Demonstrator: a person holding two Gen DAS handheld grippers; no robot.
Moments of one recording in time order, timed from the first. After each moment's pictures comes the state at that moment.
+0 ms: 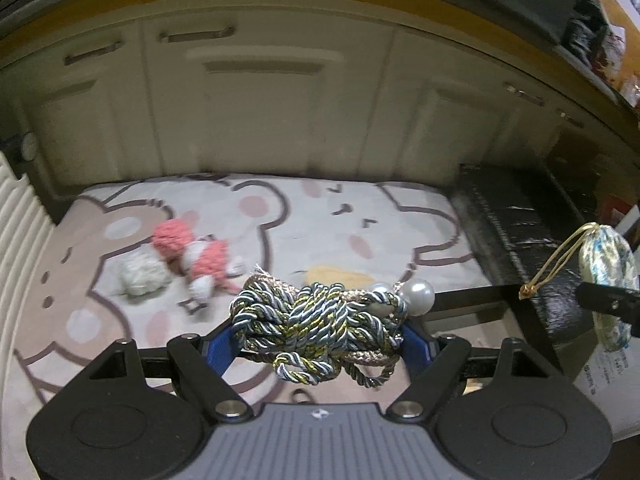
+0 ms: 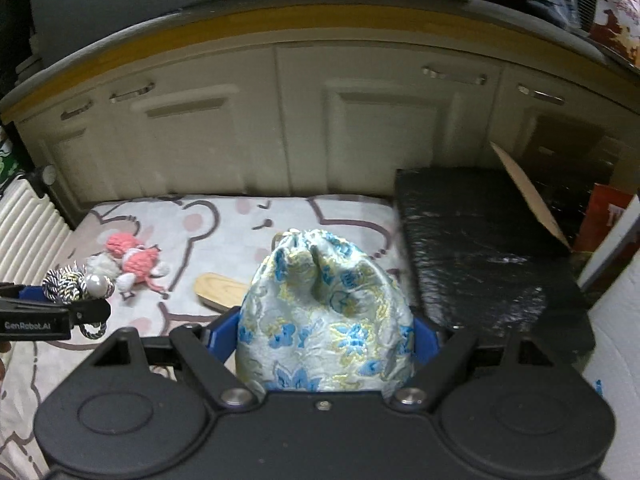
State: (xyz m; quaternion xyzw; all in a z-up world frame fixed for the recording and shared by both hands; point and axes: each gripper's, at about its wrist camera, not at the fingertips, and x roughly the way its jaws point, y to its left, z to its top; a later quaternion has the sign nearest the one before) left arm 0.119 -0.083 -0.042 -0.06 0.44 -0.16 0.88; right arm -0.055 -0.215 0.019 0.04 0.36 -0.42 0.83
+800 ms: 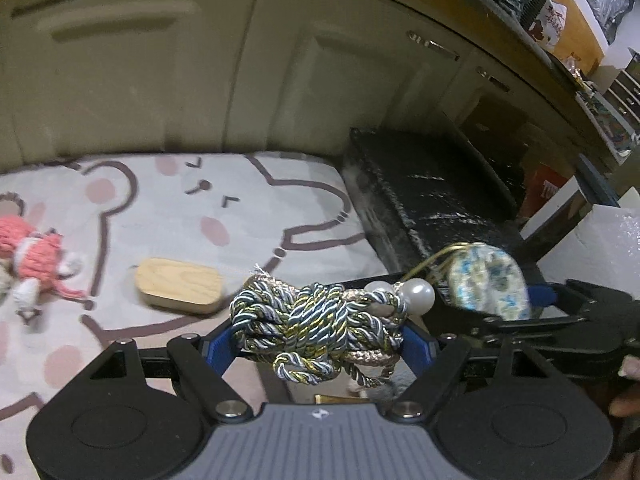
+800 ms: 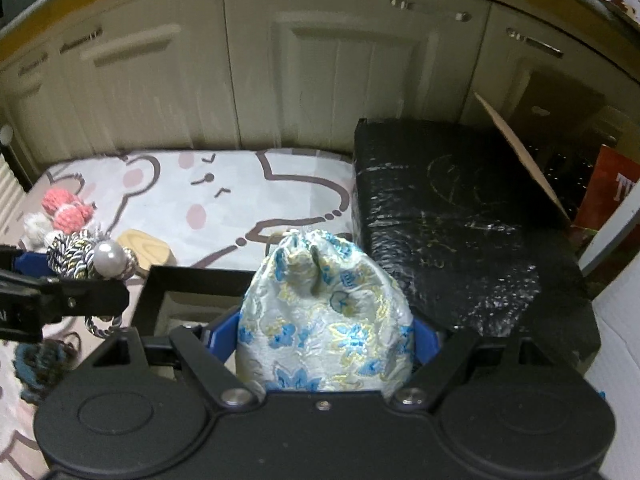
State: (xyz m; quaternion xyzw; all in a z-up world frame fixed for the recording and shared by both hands) left arm 0.147 -0.190 -0.082 -0.10 0.46 -0.28 0.84; right arm -0.078 -0.294 -0.043 0.01 0.41 -0.41 0.82
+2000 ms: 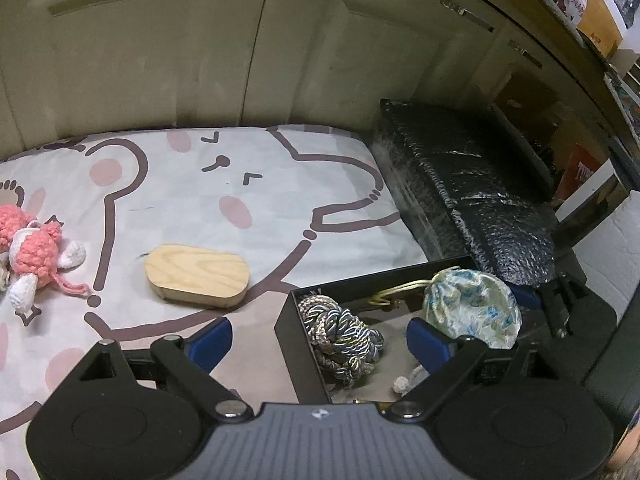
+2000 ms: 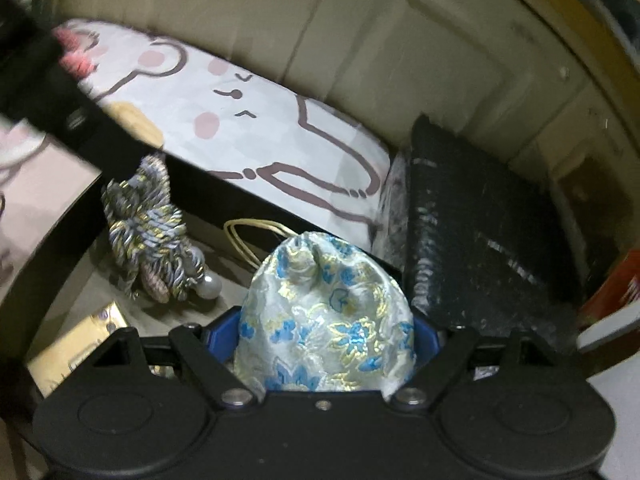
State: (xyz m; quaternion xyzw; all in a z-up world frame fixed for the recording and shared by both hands) left arm 0.170 -0.192 -0.110 -0.08 0.49 -0.26 0.83; right arm -0.043 -0.281 -0.133 -0.21 0.48 -0.36 0.77
